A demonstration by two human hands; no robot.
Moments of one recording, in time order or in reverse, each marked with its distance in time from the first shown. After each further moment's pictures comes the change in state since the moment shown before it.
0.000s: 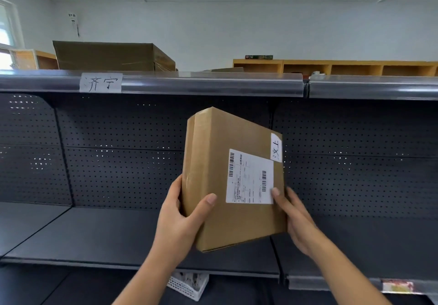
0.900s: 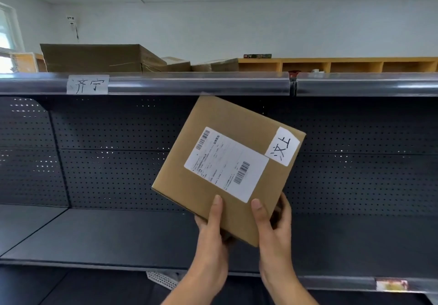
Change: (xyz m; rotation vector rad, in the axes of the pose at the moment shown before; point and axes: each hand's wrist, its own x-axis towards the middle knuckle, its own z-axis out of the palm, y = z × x) left_hand -0.024 -0.028 0.098 -0.652 0.025 -0.462; right_hand -0.051 0.014 0.060 0.285 0.290 -0.273
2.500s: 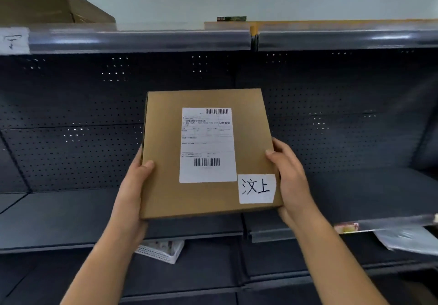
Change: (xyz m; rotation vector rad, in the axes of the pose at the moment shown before) left_hand 0.007 0.054 -0.034 0.309 -0.058 0.186; right_hand 0.037 -0.076 -0.069 -0.128 -0.030 0.116
